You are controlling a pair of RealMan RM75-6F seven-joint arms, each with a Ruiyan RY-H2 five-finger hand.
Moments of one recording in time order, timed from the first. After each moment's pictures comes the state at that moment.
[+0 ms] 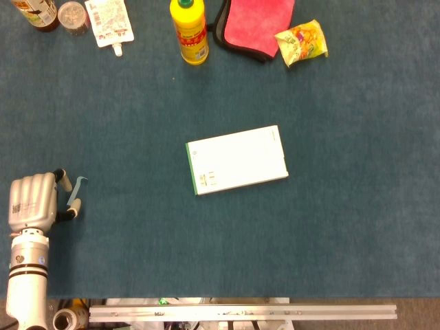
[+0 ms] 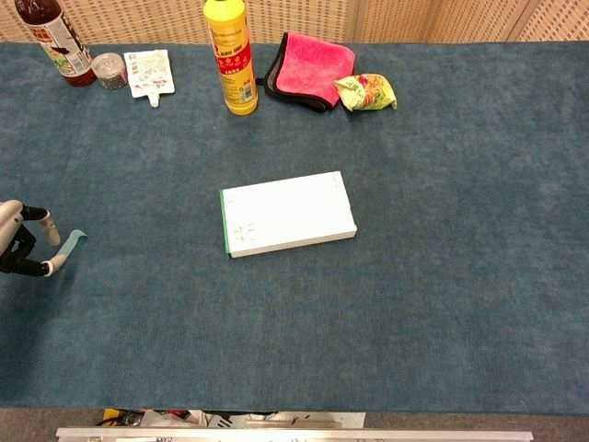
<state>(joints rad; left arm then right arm) -0.19 -1.48 -0.05 -1.68 1.00 1.31 0.57 0.08 -1.14 0.07 -1.50 -1.47 1.45 0.03</state>
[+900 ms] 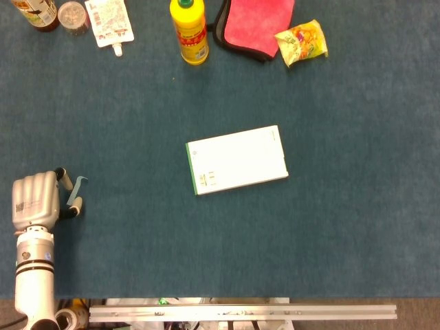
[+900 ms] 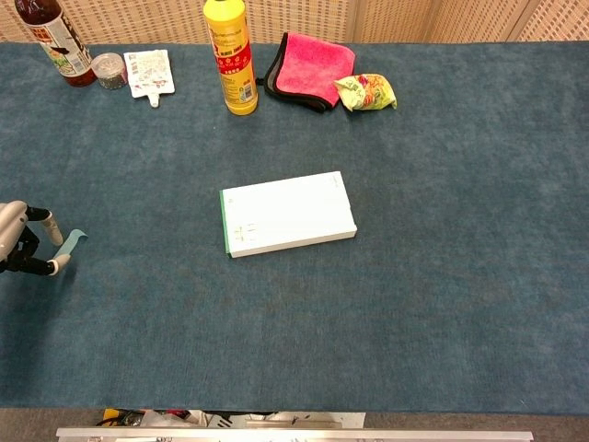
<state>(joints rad) -0.21 -1.53 -0.07 -1.68 0.92 1.34 0.62 0.08 -1.14 0.07 -1.48 -1.46 1.44 0.06</state>
